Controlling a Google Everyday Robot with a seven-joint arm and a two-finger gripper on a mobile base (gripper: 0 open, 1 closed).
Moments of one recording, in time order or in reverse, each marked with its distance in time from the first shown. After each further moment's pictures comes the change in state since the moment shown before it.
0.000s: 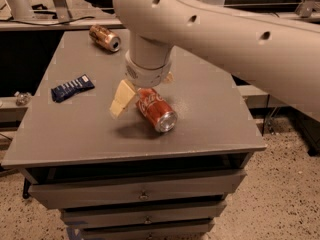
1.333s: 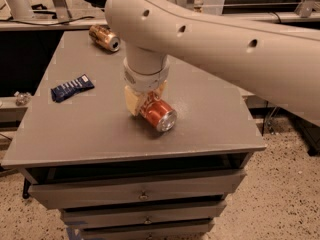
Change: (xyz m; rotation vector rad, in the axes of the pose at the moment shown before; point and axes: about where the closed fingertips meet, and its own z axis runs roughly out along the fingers) arm 0.005 -0.004 0.011 0.068 0.028 0.024
